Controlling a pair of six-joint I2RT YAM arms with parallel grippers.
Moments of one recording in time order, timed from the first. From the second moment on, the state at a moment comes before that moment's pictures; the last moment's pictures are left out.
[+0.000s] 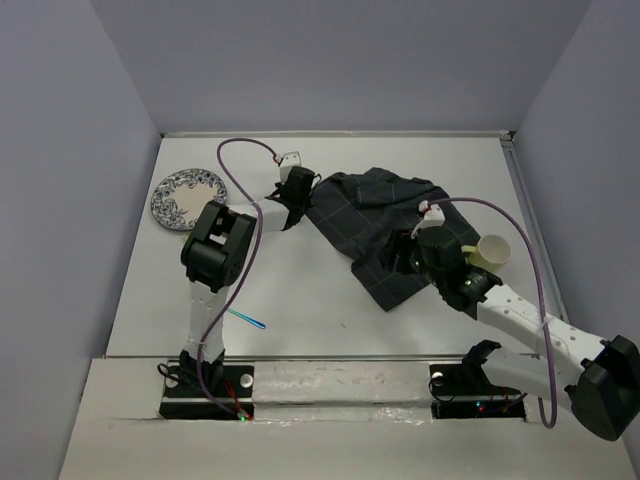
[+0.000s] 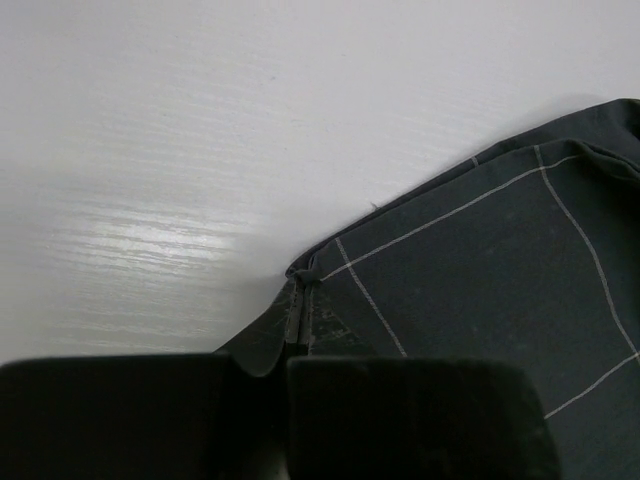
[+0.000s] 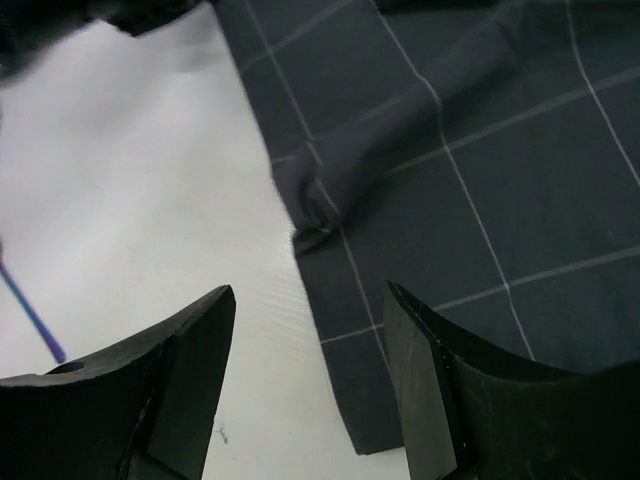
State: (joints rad) left arm -0.48 2.11 1.32 0.12 -0.42 -0.51; right arm 0.65 1.00 0.63 -0.08 0.16 0.51
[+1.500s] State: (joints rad) left arm -0.46 1.02 0.39 0.31 -0.41 -0.65; right arm 0.37 1.33 0.64 -0.05 0.27 0.64
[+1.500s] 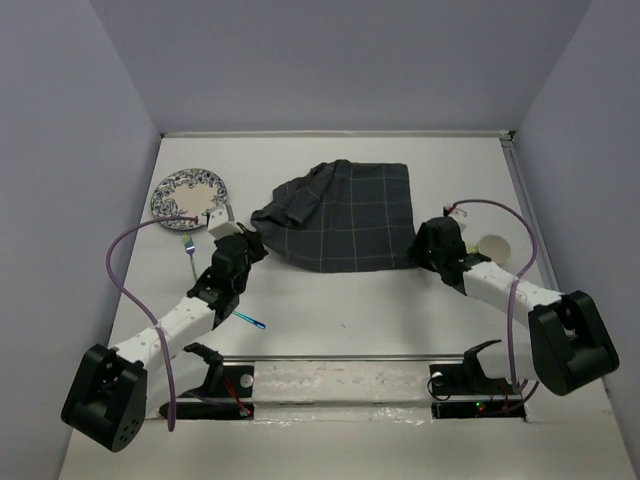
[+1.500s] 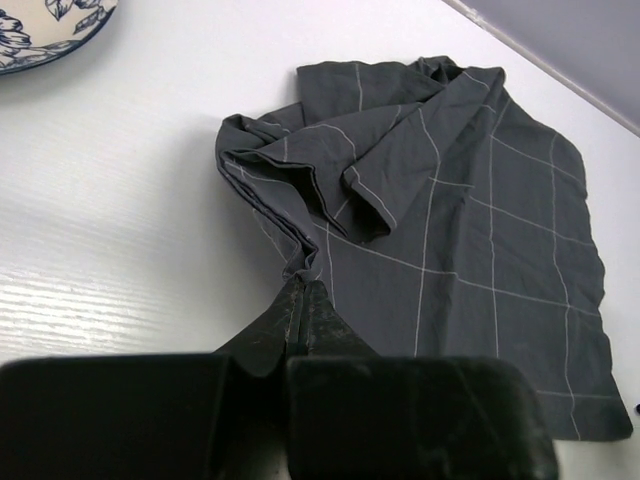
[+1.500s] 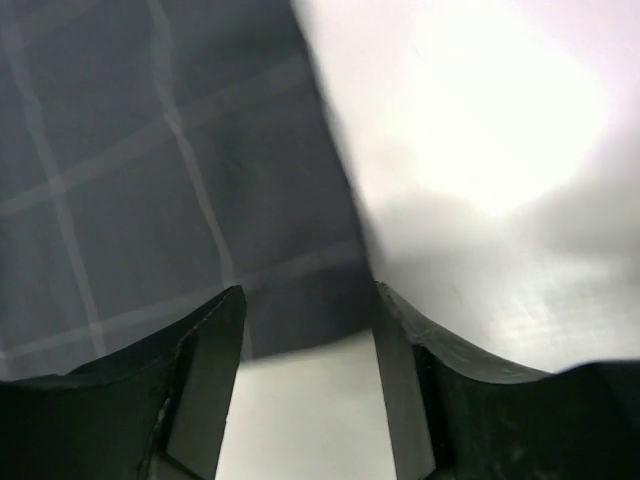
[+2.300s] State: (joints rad) left arm -0.50 0.90 0.32 0.35 -0.39 -0.65; right arm 0.37 1.27 0.37 0.15 0.27 1.08
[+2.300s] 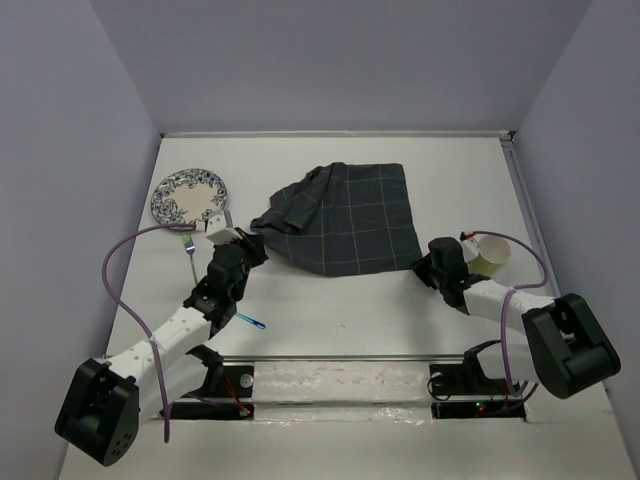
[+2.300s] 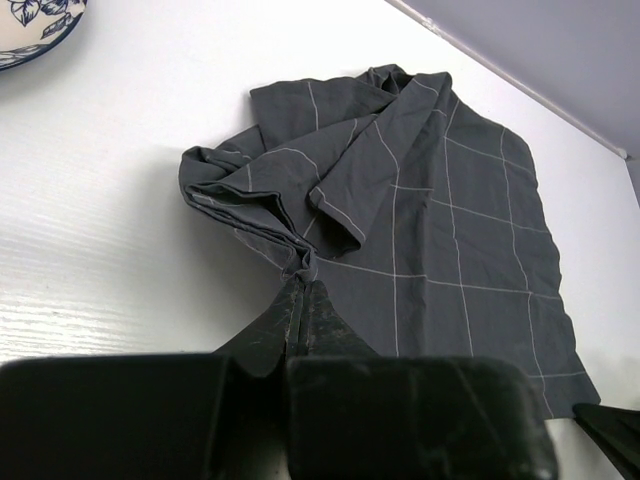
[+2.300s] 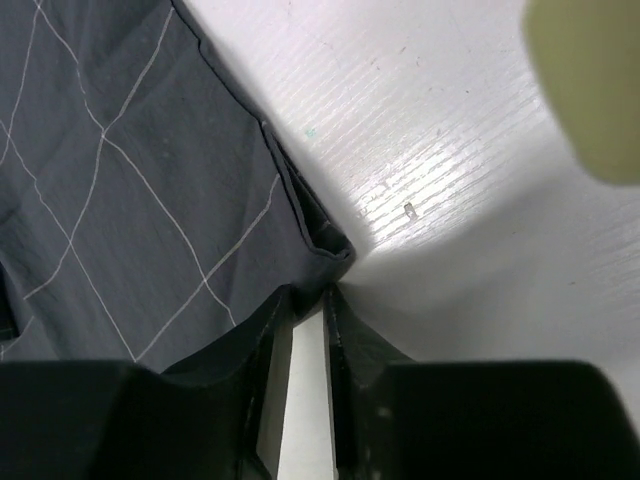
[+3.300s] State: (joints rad) left arm -0.53 0.63 0.93 0.15 -0.40 -0.58; right arm 0.37 0.65 1.04 -0.16 0.32 0.56
